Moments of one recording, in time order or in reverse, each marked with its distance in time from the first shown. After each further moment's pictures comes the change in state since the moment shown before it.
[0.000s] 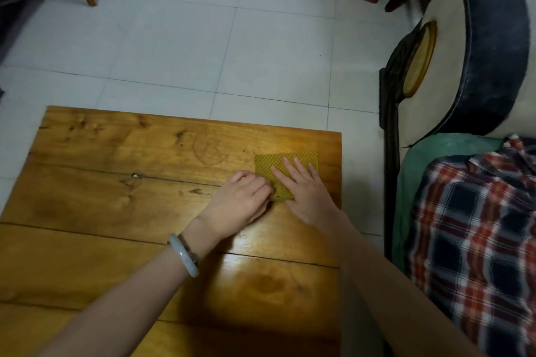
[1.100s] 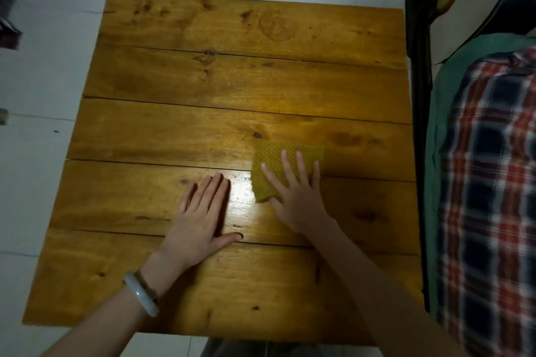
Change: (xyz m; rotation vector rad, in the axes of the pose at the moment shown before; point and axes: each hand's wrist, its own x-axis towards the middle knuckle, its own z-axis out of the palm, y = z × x) left_hand -0.378 0.059 0.007 -0.001 -0.433 -0.430; right_hand -0.138 -0.261 0.180 -0.161 0.136 0.141
